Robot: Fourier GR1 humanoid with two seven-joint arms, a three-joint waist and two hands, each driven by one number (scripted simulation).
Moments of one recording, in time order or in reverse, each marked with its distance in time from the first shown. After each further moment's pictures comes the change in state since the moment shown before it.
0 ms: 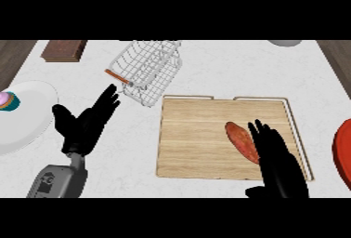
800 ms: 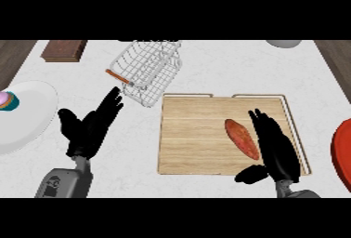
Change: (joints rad) left arm 0.023 -0.056 0.014 -0.015 -0.060 -0.012 0.001; right arm -0.107 0.108 -0.186 0.274 -0.039 -0.031 -0.198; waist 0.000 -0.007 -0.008
